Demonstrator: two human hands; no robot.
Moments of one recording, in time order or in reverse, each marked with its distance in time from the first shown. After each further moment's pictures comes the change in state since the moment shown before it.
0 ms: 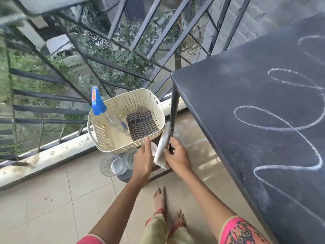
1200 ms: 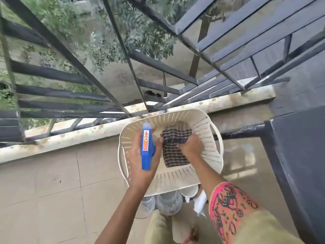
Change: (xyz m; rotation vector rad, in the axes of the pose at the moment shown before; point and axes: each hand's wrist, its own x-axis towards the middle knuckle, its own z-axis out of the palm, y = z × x) left_hand 0.163 0.051 -0.110 0.275 0.371 0.460; right_hand 0.211 -0.065 0.126 -0.585 -0.024 0.283
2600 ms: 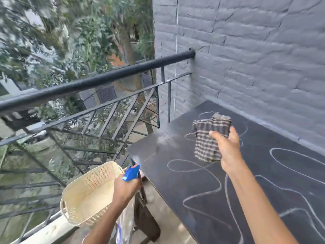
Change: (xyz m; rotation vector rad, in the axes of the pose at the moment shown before) left_hand -0.206 0.217 0.035 -0.103 -0.398 -0.035; right_hand -0.317 0.300 -0.387 1.449 0.692 -0.367
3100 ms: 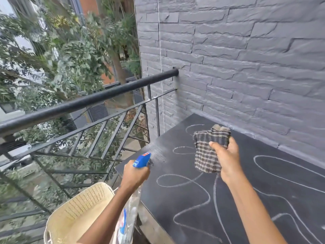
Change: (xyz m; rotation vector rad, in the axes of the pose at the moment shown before) left_hand 0.018 0.094 0.043 0.130 -0.149 0.183; right_hand 0.004 -0.021 -0.038 0.035 0.068 -0.050
